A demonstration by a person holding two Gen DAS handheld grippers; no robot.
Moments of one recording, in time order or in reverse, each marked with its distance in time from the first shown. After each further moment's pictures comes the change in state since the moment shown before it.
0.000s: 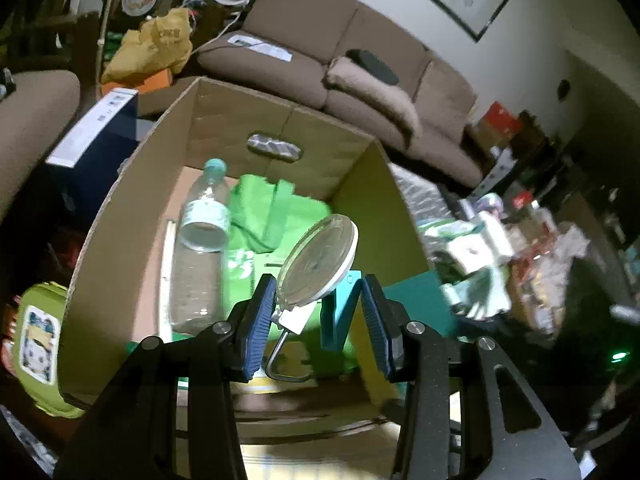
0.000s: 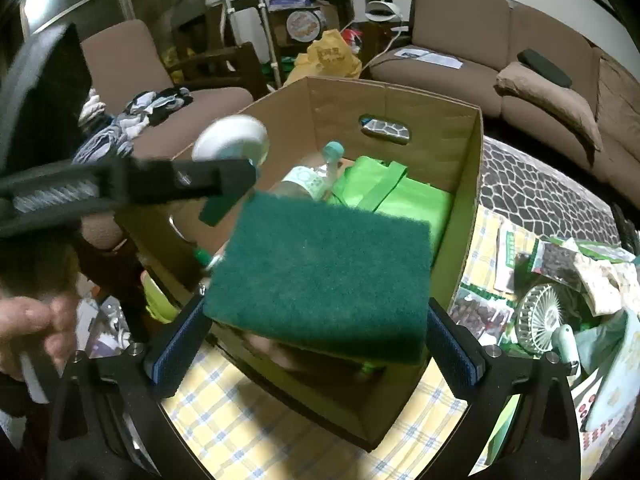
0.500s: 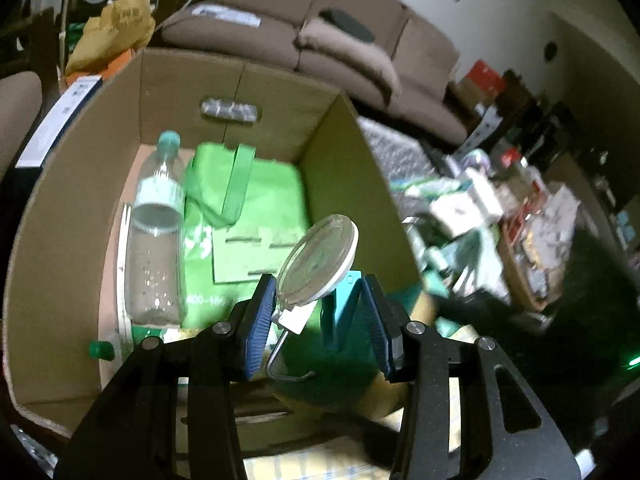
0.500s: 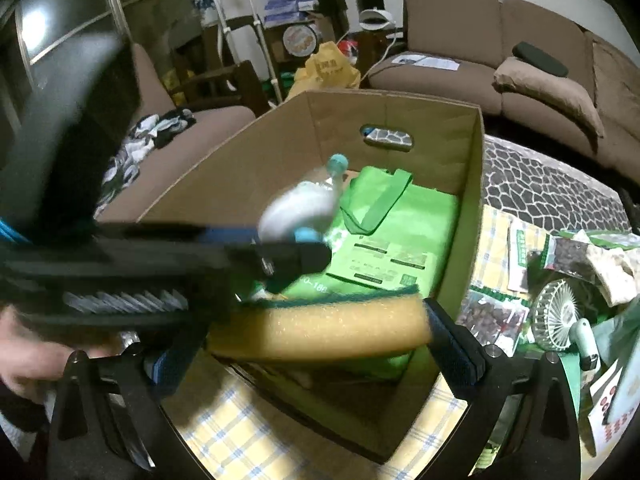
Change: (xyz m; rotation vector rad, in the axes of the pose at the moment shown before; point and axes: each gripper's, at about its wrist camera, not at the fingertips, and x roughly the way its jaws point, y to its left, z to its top) left arm 0.045 -0.030 -0.007 0.092 0.169 -0.003; right arm -0.004 -0.006 -0.001 0.067 -0.068 0.050
